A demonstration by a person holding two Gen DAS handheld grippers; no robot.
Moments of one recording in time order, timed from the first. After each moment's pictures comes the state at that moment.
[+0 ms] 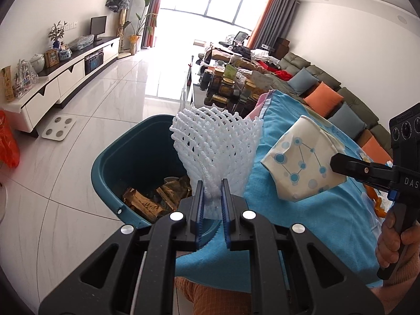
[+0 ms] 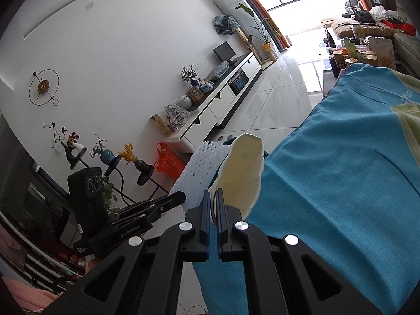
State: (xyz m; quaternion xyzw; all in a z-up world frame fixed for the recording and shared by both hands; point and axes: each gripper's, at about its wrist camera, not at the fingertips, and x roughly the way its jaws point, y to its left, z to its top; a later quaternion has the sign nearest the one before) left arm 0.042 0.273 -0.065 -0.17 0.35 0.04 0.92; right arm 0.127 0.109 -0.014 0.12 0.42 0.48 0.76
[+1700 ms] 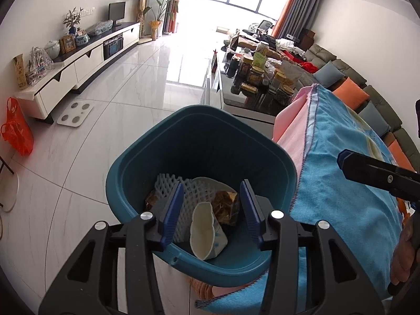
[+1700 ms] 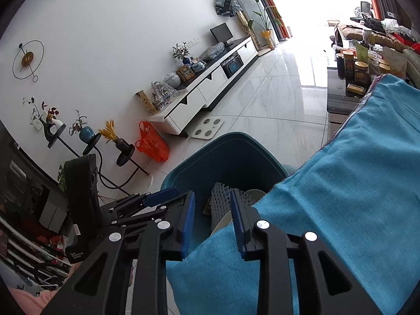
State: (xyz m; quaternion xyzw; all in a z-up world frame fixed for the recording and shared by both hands) left arm 0.105 0.310 -0.104 -0.16 0.39 0.09 0.90; right arm 0.142 0.183 -0.017 0.04 0.44 0.46 0.77
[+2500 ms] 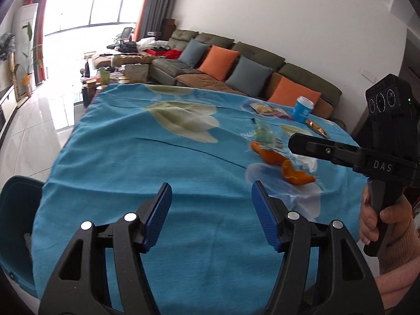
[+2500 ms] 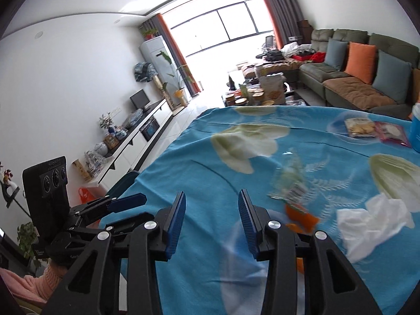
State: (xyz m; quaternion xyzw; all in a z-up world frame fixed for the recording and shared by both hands) left arm 0.114 0.033 -0.046 -0.03 0.34 -0.26 0.90; right arm 0.066 -0.106 0.006 0.12 0.34 0.22 0.91
